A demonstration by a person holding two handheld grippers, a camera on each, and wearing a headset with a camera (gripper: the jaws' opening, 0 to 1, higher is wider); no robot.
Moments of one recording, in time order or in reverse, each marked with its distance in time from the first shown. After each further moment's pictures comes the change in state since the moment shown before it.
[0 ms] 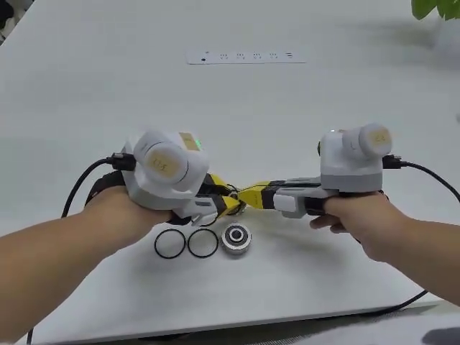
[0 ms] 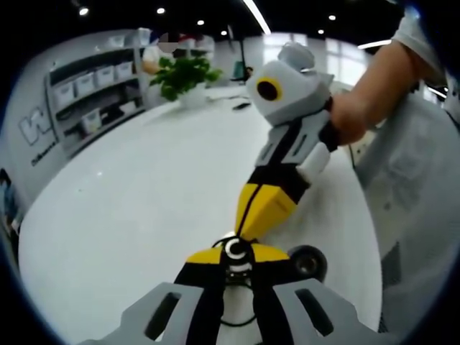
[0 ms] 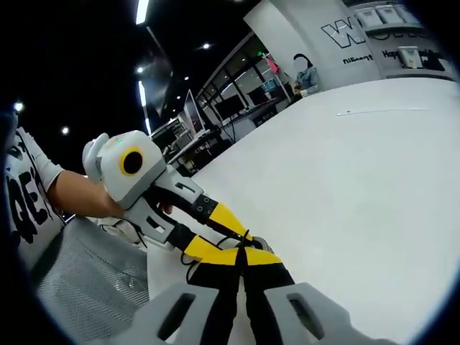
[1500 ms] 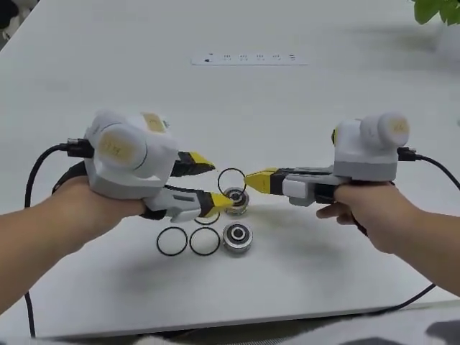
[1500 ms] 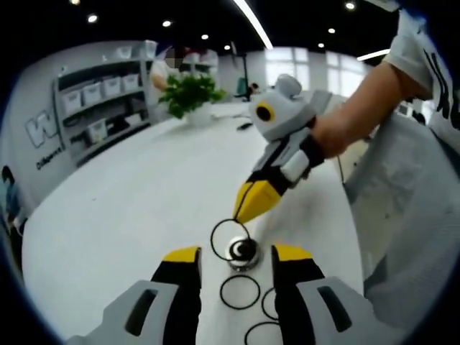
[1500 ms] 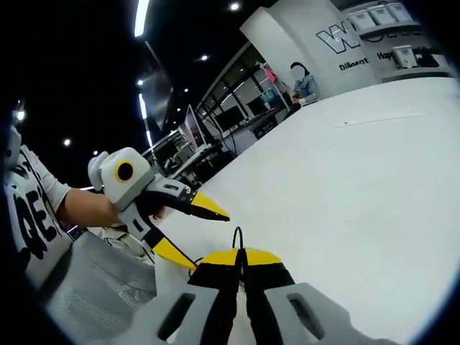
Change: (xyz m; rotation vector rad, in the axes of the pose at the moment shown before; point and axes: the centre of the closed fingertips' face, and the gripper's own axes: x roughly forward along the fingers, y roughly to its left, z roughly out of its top) left arm -0.046 0.006 0.017 -0.011 -0.097 0.014; right arm -0.010 0.003 0.024 0.032 -0.068 0.013
